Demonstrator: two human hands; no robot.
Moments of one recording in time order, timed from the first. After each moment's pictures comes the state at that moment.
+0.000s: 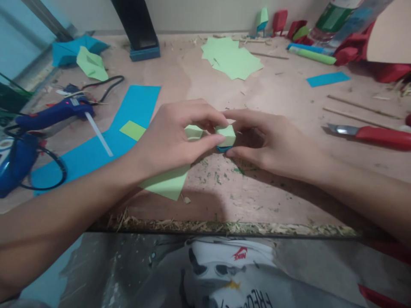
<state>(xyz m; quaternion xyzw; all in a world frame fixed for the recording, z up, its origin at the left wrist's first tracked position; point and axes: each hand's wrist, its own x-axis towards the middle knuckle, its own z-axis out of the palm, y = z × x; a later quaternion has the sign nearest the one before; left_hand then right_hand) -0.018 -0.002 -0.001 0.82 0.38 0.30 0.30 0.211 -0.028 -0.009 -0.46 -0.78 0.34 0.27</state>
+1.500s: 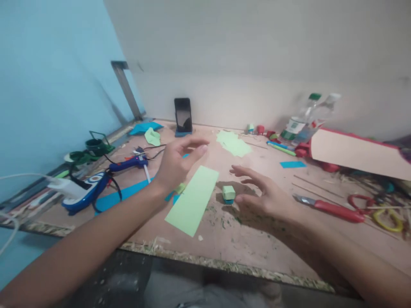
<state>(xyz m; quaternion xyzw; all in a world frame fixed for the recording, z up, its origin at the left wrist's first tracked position) -0.047 0.018 0.046 0.71 0.40 0.53 0.24 0.226 -0.021 0.019 -0.45 -0.78 0.34 0.29</state>
